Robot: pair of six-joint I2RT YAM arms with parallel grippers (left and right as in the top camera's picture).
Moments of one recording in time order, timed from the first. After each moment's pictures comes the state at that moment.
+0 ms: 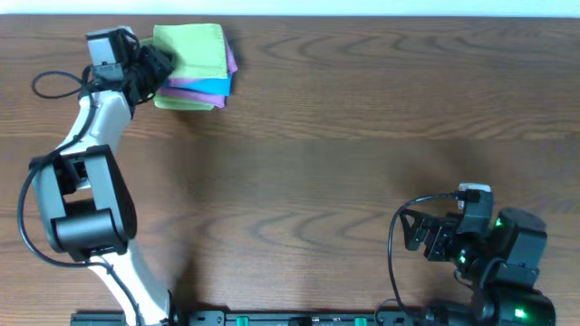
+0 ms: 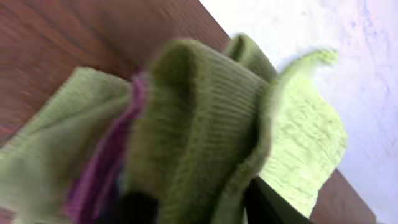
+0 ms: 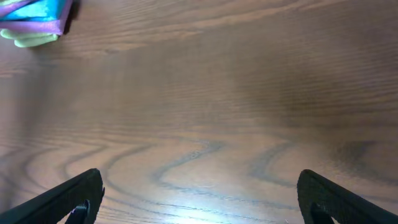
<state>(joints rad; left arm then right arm) 0.20 2.04 1.44 -0.13 0.43 -0.67 -0.20 0.54 0.62 -0.92 -0.41 0.11</state>
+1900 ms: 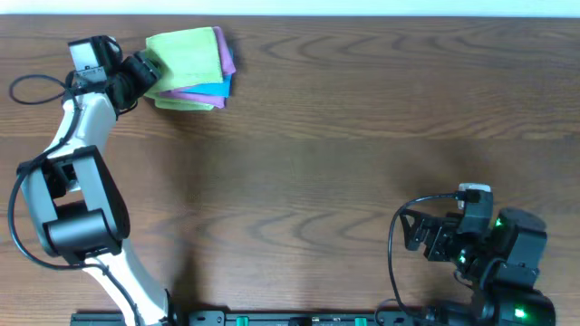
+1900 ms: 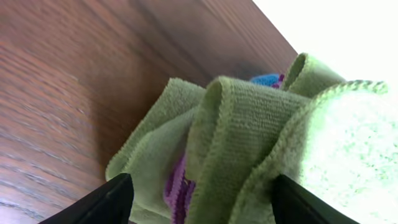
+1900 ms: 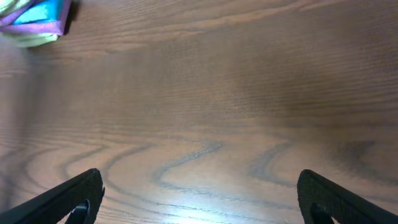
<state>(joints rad) 0.26 2.03 1.45 -0.24 0.34 -0.51 -0.20 0.54 0.62 -0.92 -0.41 0.11</state>
